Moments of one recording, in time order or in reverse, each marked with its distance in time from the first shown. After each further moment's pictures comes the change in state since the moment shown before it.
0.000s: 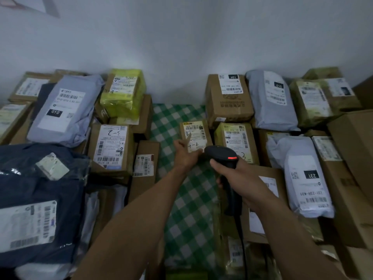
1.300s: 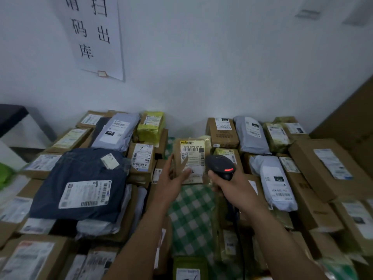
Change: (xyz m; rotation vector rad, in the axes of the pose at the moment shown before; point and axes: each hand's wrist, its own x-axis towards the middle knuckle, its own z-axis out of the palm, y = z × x) left_hand -0.223 0.032 -0.112 -0.124 -0.036 0.411; right_hand -0.142 -0.020 0.025 -0.140 0.060 -0.364
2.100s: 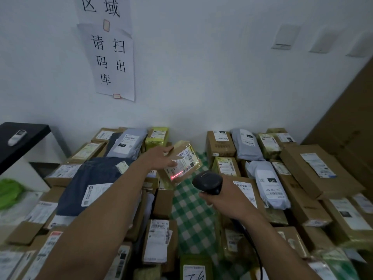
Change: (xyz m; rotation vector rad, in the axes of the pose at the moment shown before) left_hand 0.024 0.110 -0.076 1.048 -0.238 0.076; right_hand -0.069 -0.017 0.014 -0.343 -0.078 -0.070
